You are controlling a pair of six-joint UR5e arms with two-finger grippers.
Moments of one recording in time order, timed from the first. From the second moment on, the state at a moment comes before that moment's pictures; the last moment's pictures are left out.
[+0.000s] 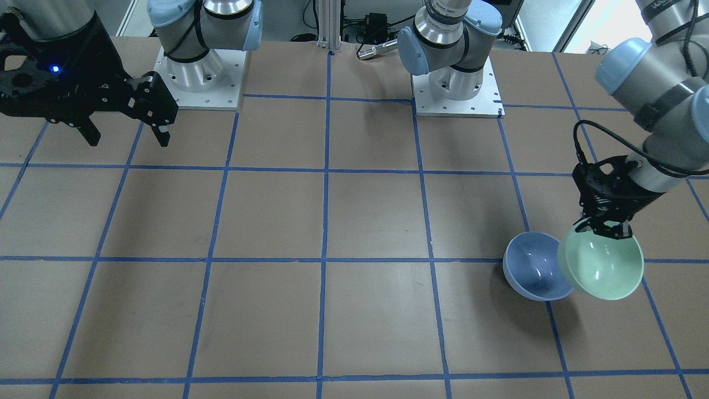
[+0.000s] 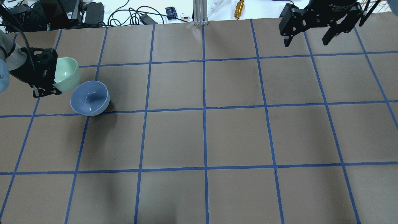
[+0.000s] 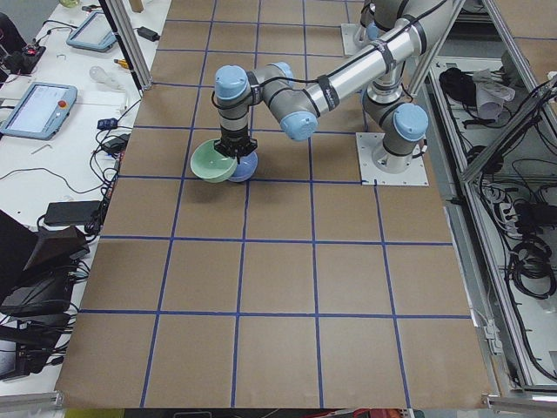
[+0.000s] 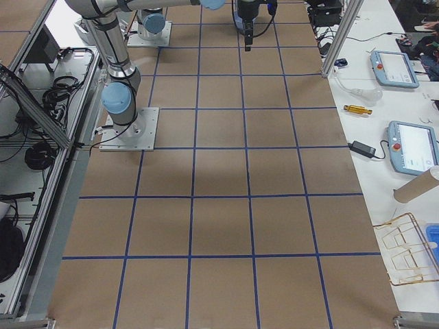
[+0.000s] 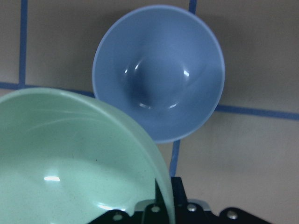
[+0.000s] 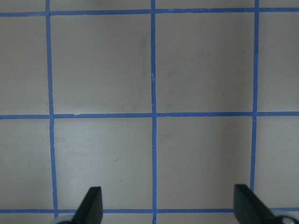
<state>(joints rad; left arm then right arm) -1.13 -1.74 -1.81 -1.16 1.56 1.87 1.54 -1.53 1.41 -1.53 -1.56 -0.03</state>
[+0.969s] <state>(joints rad) -1.17 -1.75 -1.95 -0.99 1.53 1.81 1.54 -1.53 1.41 -1.53 -1.56 -0.03</state>
